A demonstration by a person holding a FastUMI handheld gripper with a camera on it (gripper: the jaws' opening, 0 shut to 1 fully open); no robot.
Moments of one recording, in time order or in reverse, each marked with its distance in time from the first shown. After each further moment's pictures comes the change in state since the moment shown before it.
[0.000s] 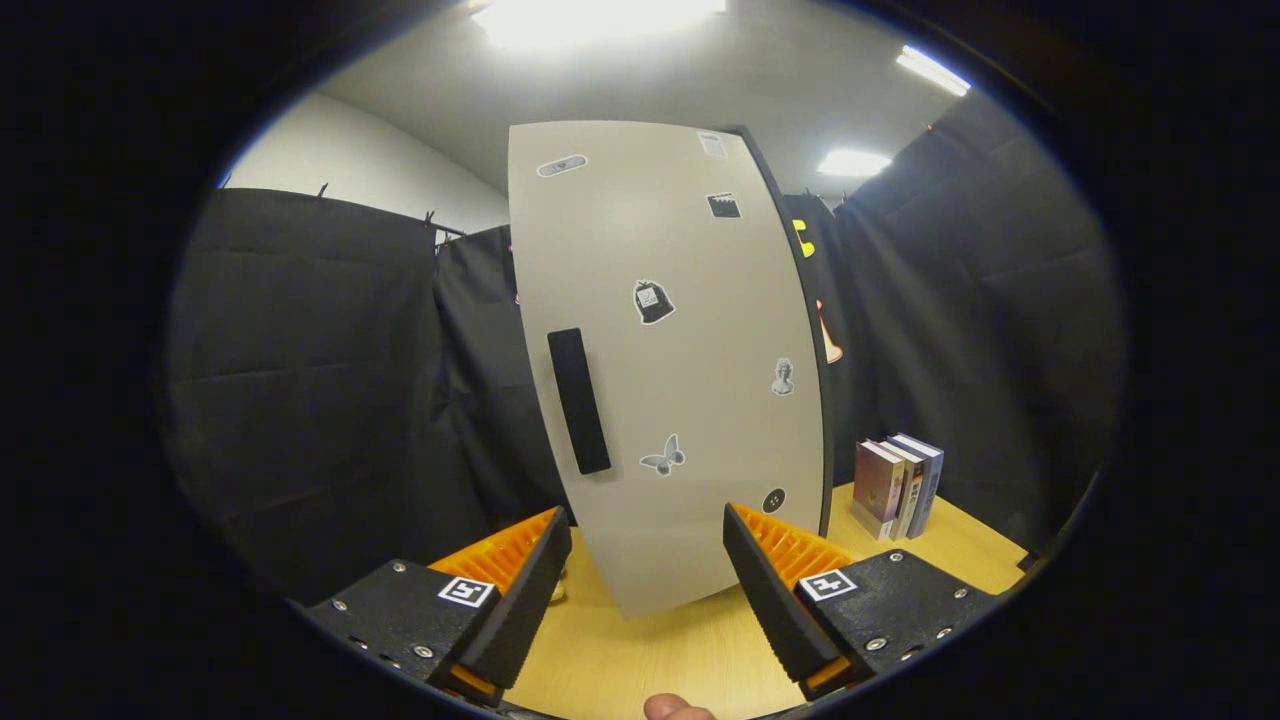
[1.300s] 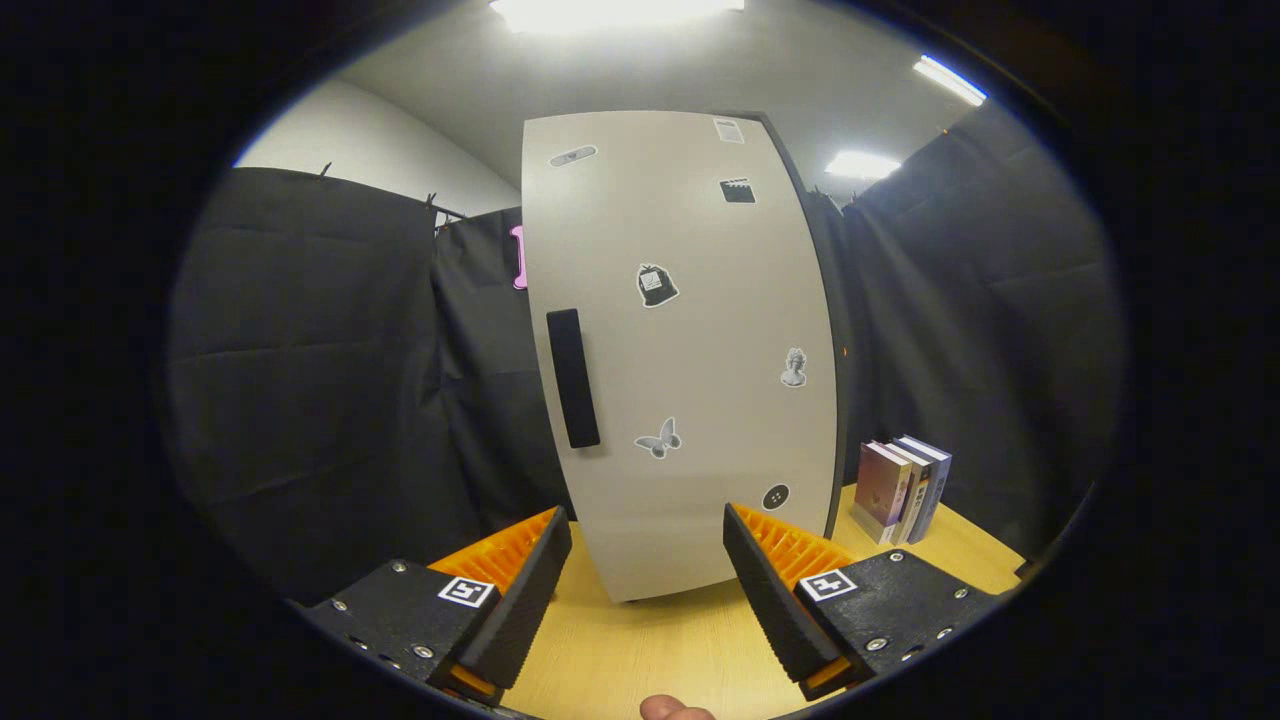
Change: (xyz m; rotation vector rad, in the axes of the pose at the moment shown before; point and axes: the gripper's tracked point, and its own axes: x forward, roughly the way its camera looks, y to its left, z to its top) arm 0.030 0.011 -0.012 -0.047 0.032 -0.002
